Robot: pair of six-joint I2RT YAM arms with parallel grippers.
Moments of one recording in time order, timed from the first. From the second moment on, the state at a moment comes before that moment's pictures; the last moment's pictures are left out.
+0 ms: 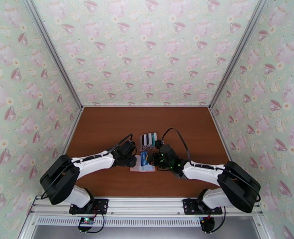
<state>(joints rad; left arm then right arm) -0.74 1.54 0.77 -0.40 -0.04 -0.52 0.82 1.42 0.51 0.31 -0.20 0.96</state>
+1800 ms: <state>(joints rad) -0.75 1.55 0.75 -0.37 -0.05 -0.56 0.83 1.61 0.42 0.63 -0.22 1.04</state>
